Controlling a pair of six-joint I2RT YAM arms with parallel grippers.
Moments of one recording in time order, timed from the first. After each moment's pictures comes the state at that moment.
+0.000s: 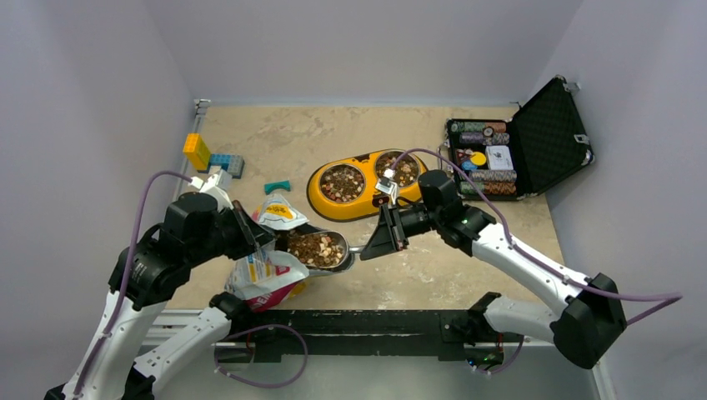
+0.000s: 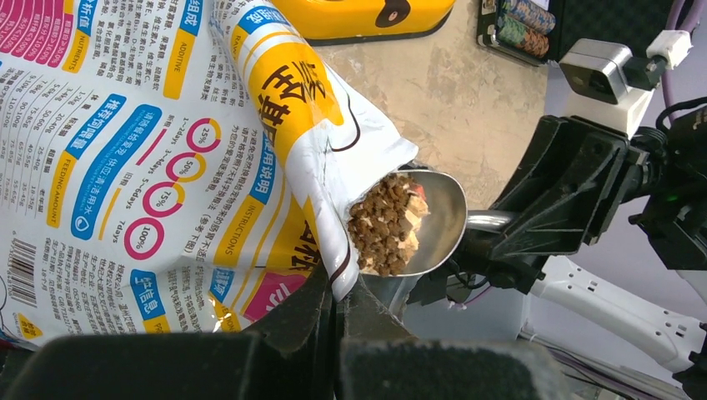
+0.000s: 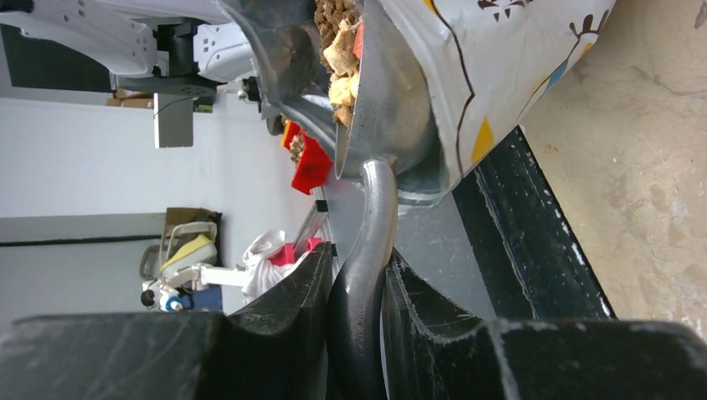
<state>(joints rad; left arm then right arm) -0.53 0.67 1.20 -1.18 0.07 -0.88 0.66 1.15 0.80 -0.16 -0.99 0.80</state>
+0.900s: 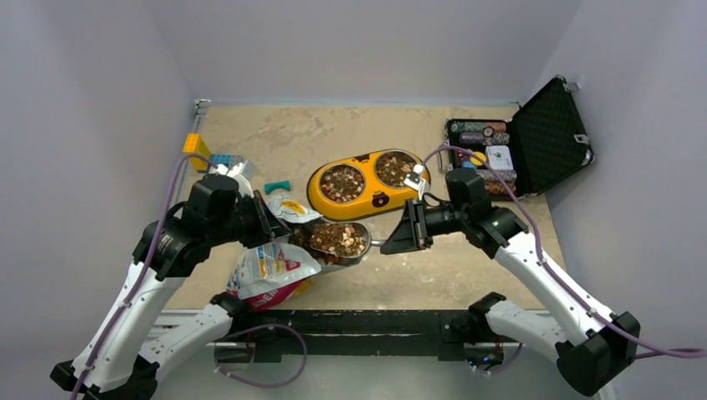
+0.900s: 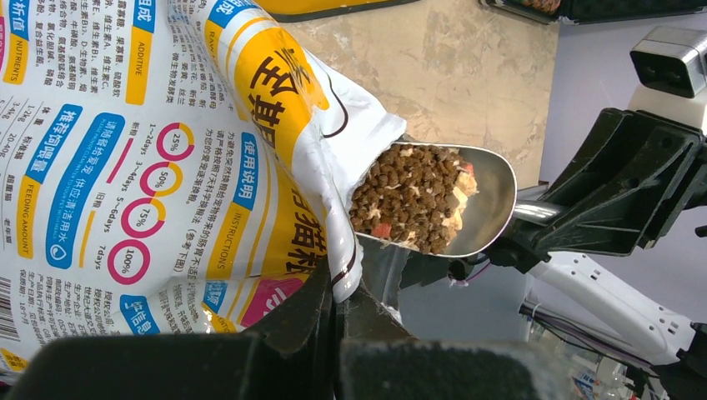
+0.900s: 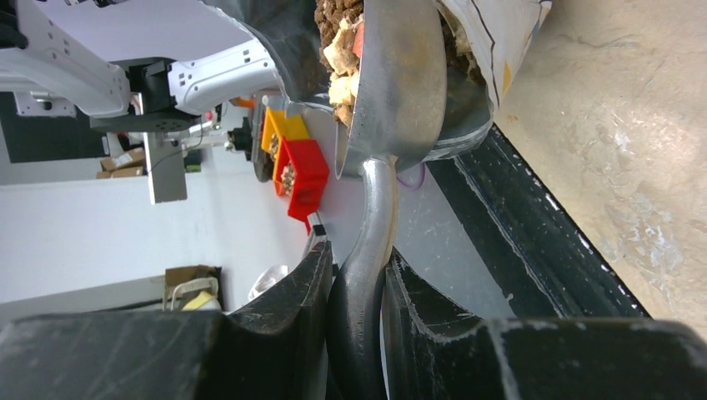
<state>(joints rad) -0.53 0.81 1.19 -1.10 0.16 -0.83 0.53 0.98 0.87 -0.52 -0.94 0.74</state>
